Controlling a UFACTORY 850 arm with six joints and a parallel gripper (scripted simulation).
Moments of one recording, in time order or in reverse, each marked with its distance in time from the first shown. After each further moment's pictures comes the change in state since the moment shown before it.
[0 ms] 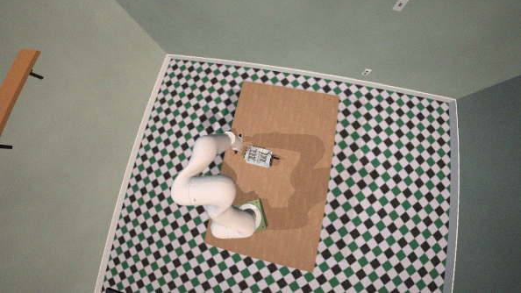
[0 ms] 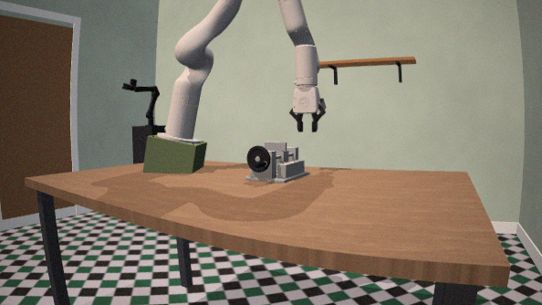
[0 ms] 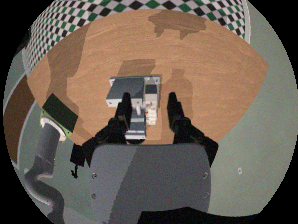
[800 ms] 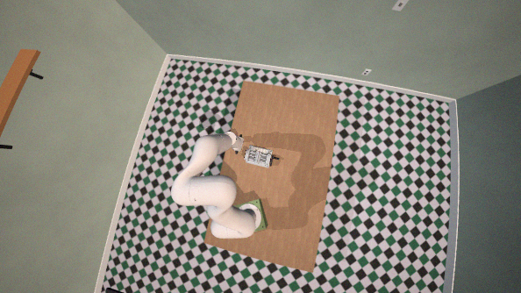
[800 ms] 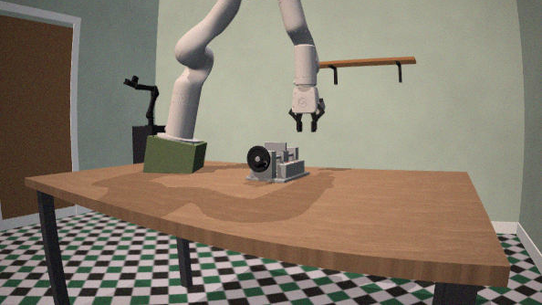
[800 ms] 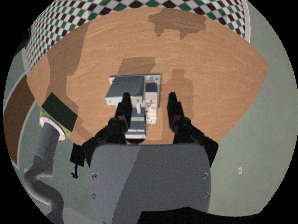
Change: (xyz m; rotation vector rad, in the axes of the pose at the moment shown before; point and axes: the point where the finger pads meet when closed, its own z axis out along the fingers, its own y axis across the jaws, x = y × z) arm -0.006 -0.001 0.000 0.000 -0.001 0.000
